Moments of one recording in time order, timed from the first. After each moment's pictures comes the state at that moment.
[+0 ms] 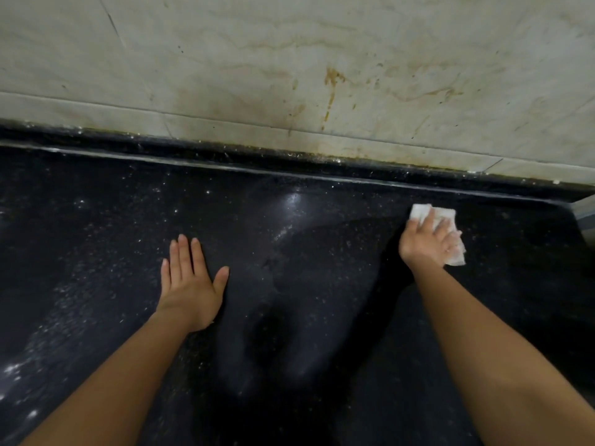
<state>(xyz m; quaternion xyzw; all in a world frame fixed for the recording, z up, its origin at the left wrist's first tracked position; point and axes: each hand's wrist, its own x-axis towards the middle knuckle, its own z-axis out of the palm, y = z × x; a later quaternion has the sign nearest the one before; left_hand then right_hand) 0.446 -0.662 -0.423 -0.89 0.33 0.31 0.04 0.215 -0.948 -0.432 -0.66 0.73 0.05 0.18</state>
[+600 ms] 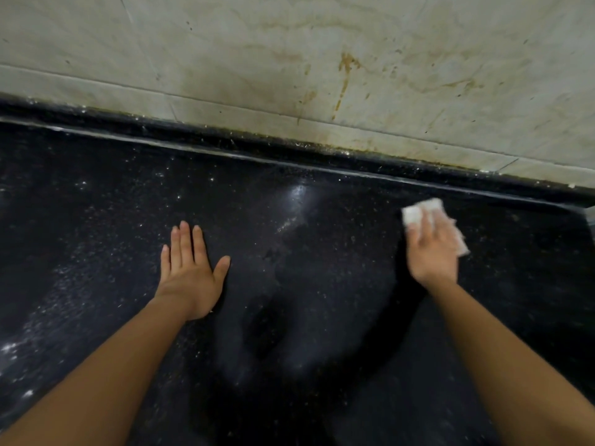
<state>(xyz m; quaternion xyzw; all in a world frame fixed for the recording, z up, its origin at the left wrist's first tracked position) 0.447 -0.662 -0.418 -0.89 0.32 0.33 0.04 0.184 -0.947 -0.446 -0.81 0.57 0.04 0.11</state>
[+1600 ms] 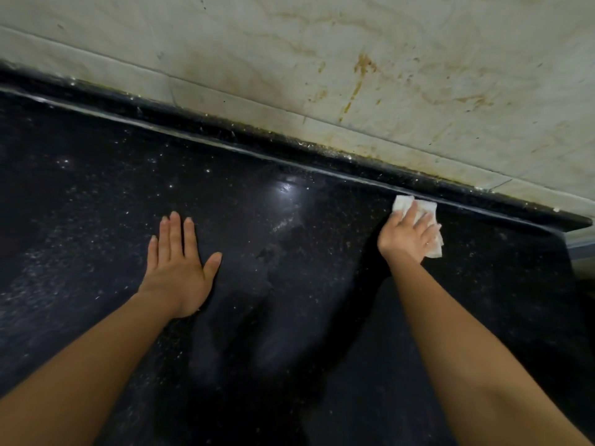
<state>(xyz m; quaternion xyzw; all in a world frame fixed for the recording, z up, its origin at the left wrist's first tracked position) 0.449 -0.661 -0.421 -0.89 0.33 0.32 0.02 0.253 -0.945 -0.441 -0.69 0.70 0.03 0.16</state>
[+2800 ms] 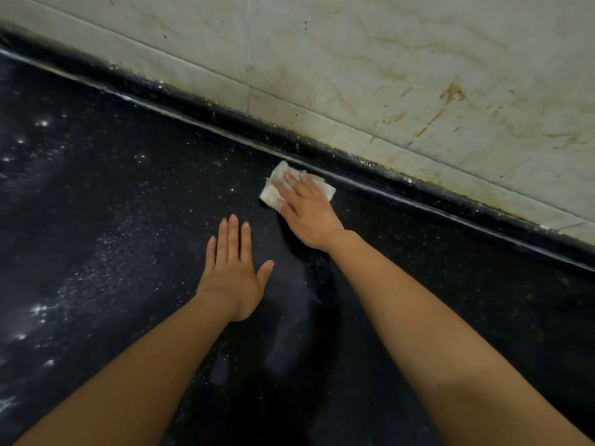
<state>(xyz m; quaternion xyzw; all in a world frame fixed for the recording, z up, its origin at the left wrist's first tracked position) 0.452 -0.657 -0.430 -0.89 0.33 0.32 -0.01 0.436 -0.837 -0.434 -0.96 0.16 0.10 0.22</state>
